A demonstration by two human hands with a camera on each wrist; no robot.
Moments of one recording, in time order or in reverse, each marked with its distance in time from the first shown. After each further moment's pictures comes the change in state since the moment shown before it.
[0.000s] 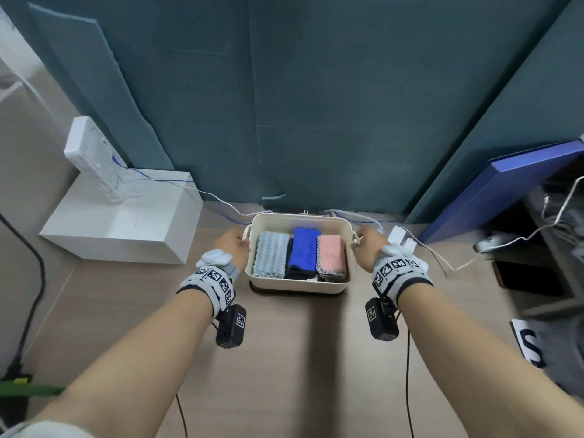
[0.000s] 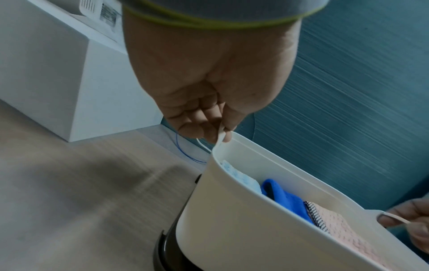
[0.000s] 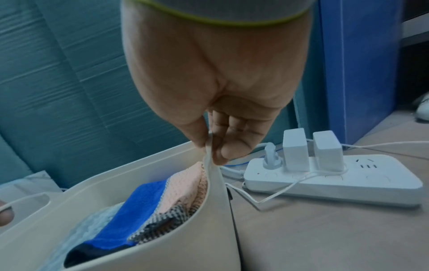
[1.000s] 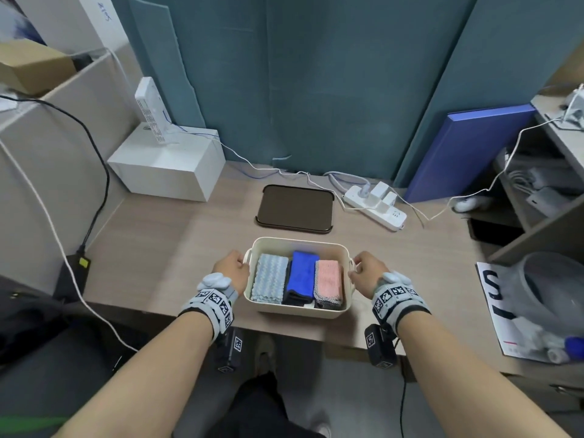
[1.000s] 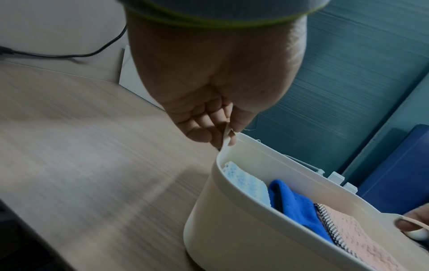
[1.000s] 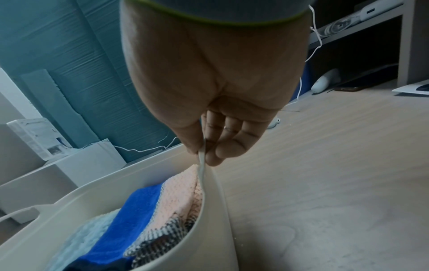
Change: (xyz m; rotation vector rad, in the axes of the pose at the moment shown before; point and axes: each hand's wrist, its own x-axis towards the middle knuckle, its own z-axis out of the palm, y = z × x) left_hand -0.259 -0.099 0.056 -0.083 0.049 -0.072; right_hand -0.160 0.155 0.123 0.111 -0.026 -0.098
